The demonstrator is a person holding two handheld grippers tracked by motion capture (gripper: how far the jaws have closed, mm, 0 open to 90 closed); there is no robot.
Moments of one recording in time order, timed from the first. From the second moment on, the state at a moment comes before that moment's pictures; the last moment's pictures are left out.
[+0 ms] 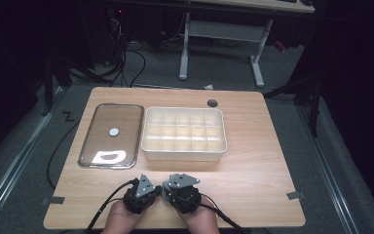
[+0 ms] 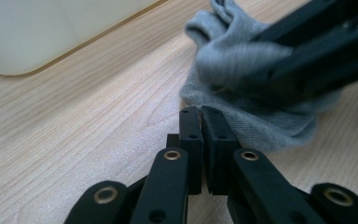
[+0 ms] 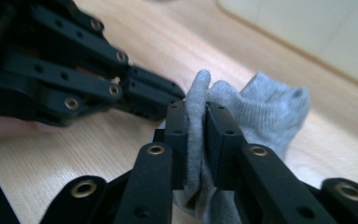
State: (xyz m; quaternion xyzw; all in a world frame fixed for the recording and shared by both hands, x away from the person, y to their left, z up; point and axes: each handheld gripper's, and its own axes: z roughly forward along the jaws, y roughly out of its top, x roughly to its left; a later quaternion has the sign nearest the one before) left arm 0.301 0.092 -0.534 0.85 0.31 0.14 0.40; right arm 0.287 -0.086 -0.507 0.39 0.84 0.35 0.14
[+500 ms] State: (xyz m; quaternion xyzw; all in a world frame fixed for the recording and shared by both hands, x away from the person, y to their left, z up) left arm 0.300 0.092 -0.534 0.85 0.31 0.14 0.40; right arm 0.275 -0.105 -0.497 0.39 0.82 0.39 0.13
